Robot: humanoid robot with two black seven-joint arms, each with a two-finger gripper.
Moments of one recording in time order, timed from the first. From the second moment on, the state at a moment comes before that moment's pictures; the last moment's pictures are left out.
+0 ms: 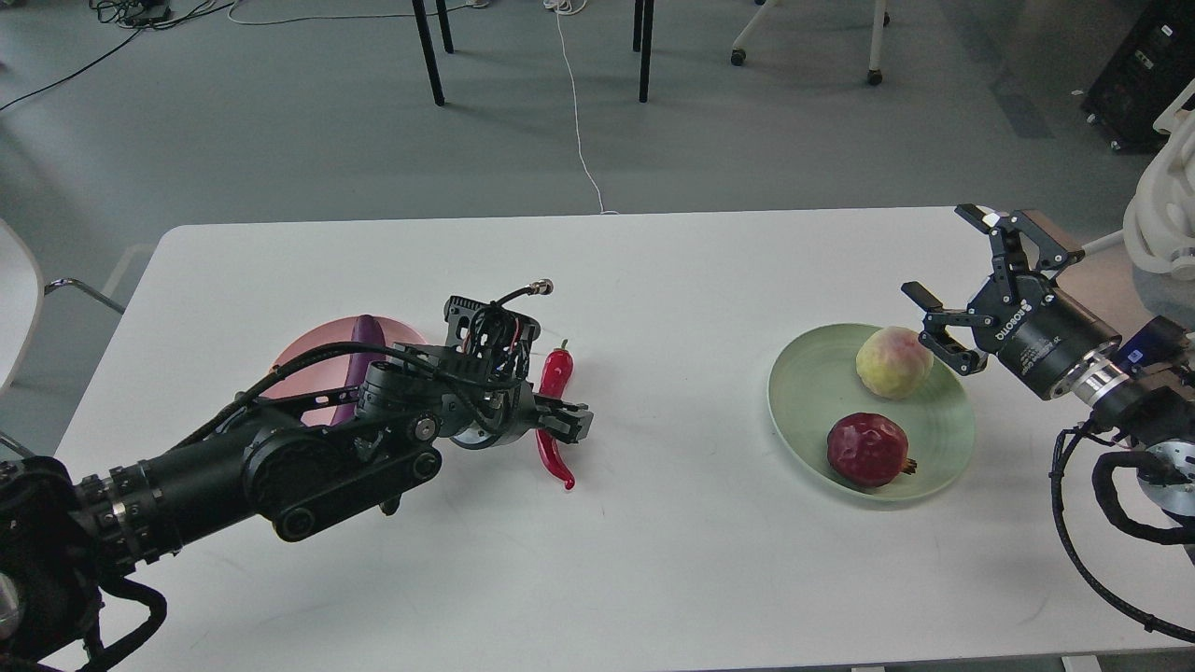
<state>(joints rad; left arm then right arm) -0.81 0.22 -0.34 -1.19 1.63 -0.47 0.39 0.60 -0.82 0.37 1.15 -0.02 0.39 0.49</state>
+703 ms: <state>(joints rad) -0.88 0.56 -0.42 -1.42 1.59 -0.49 0.33 0.60 -0.81 0.36 1.15 -0.02 0.39 0.49</state>
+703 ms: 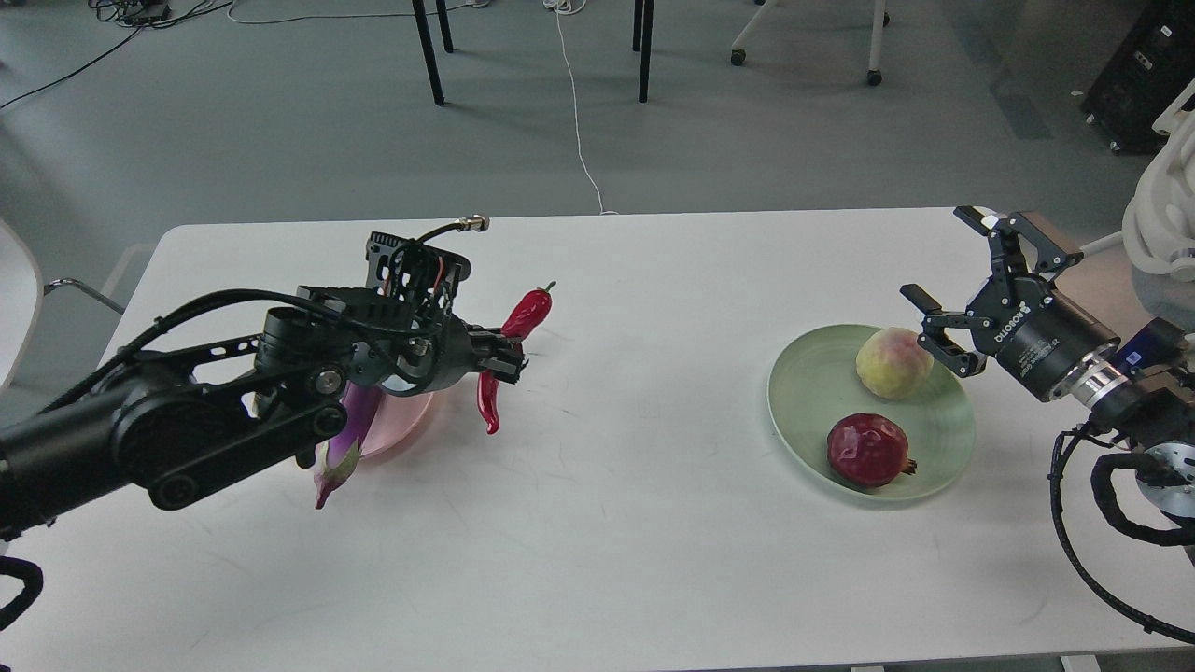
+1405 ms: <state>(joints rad) -0.77 0.88 -0.40 -1.36 1.59 -0.49 0.17 0.59 -0.81 0.36 1.15 -0.04 0.39 0.49</state>
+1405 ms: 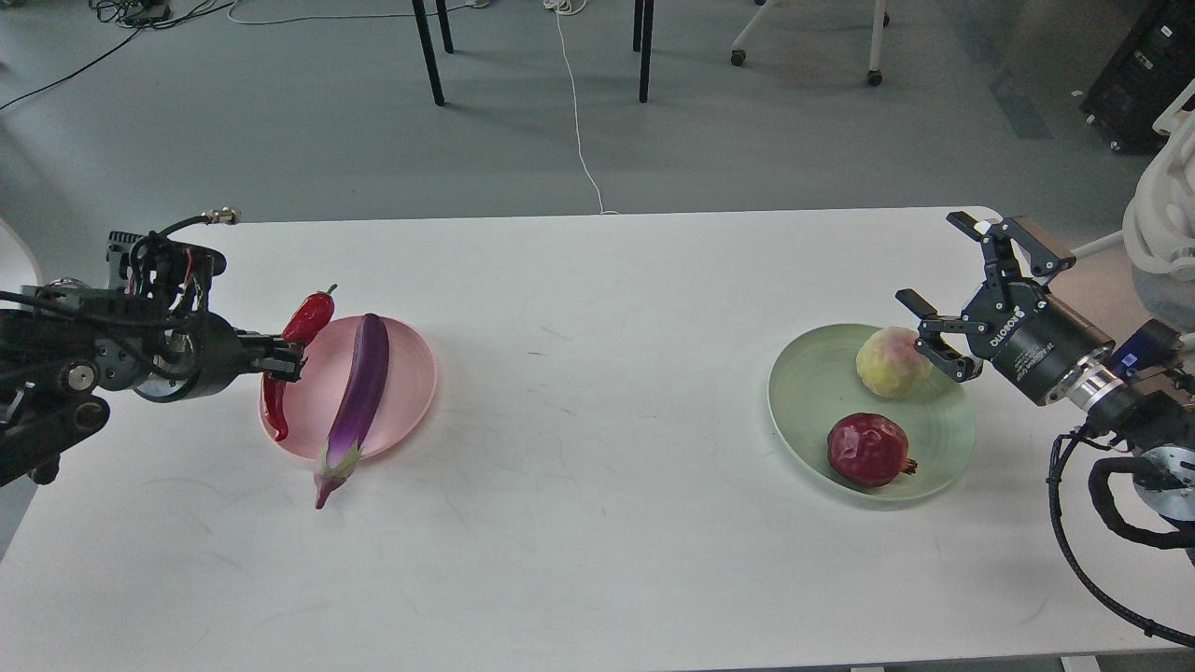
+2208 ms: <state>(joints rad) -0.75 0.80 -0.55 -1.36 0.99 -0.23 -0.04 0.68 -0.81 0.36 1.14 -0.04 0.38 0.49</state>
